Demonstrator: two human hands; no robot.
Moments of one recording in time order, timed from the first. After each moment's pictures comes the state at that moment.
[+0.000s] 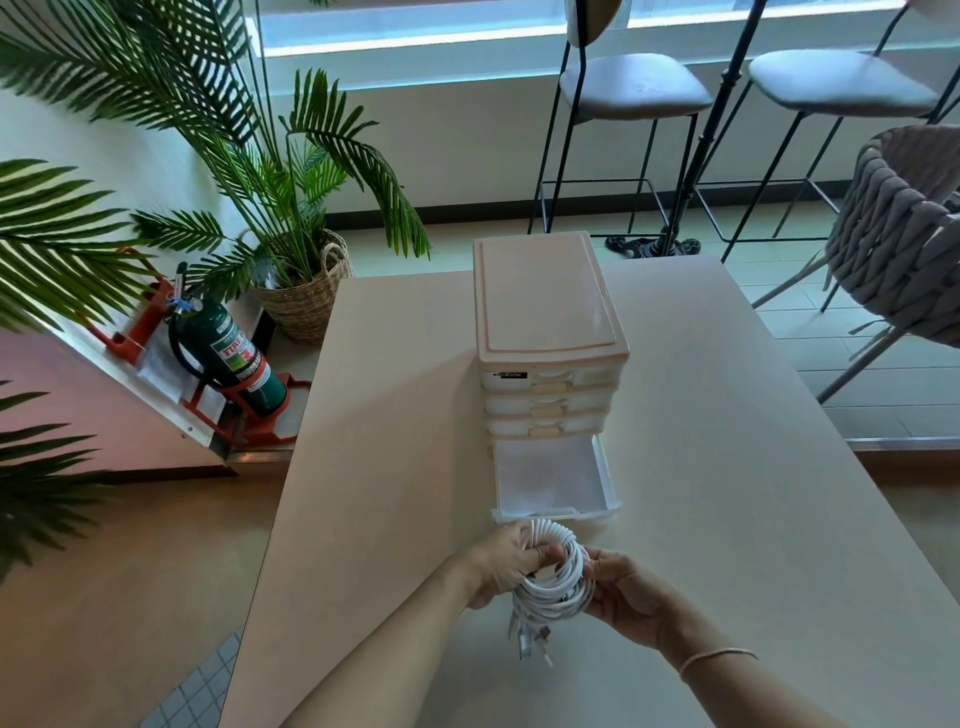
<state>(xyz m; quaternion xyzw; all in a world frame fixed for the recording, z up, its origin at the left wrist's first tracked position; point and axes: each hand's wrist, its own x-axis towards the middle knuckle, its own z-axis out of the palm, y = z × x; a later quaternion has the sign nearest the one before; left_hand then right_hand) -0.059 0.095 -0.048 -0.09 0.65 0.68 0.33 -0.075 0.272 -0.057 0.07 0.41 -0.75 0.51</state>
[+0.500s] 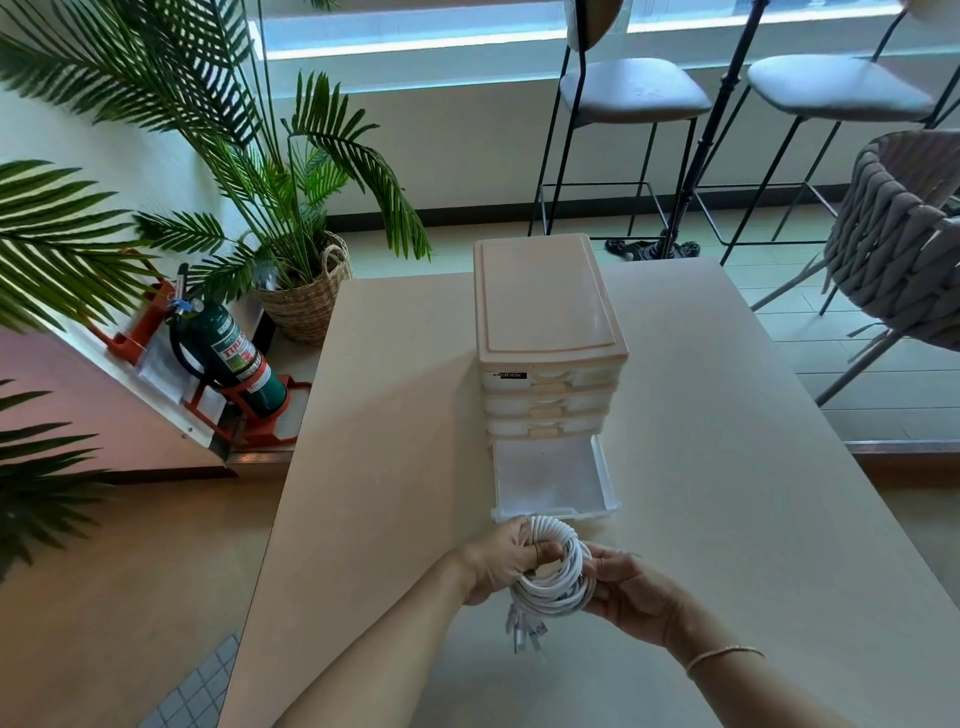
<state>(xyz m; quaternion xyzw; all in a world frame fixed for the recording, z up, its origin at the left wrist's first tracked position) -0.058 0.092 -0.035 -0.08 0.63 0.70 0.33 -0.077 0.275 -0.047 0.06 0.43 -0.74 0.51</state>
